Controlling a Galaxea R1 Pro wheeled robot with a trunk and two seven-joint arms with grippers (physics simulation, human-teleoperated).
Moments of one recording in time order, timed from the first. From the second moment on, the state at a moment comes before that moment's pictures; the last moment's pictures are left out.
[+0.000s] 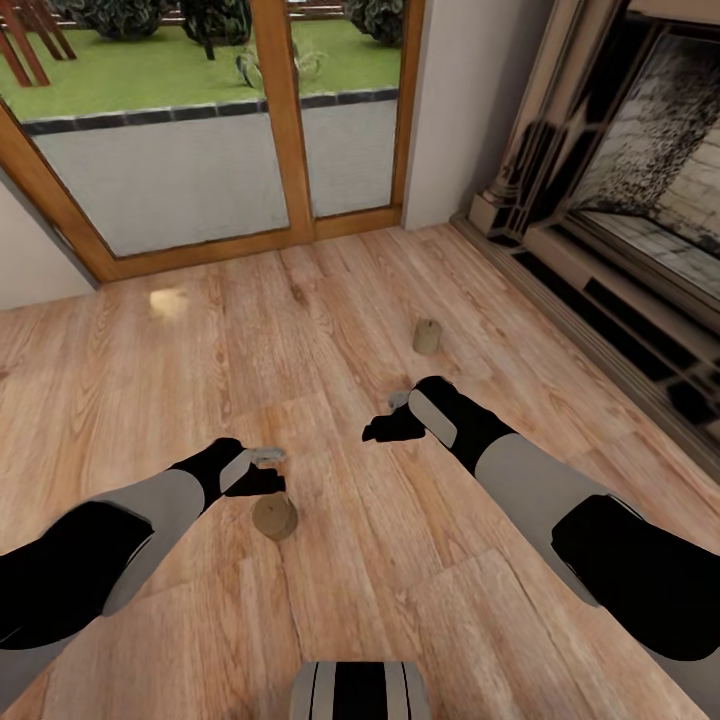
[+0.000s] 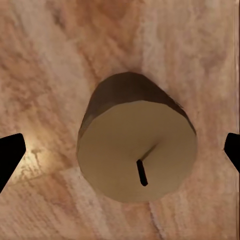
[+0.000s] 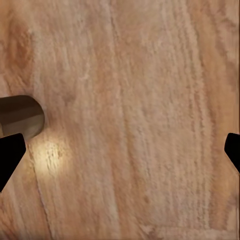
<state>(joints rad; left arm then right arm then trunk) -1.21 0.00 -0.44 -0.02 0.52 0.61 0.01 -1.26 0.10 0.67 -0.49 -0.80 0.89 -0.11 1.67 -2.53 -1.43</state>
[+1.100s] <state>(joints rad) -1.21 -0.01 -0.44 -0.02 0.52 0.61 0.10 -1.26 0.10 0.67 -0.49 -0.80 0.89 -0.11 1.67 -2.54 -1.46</state>
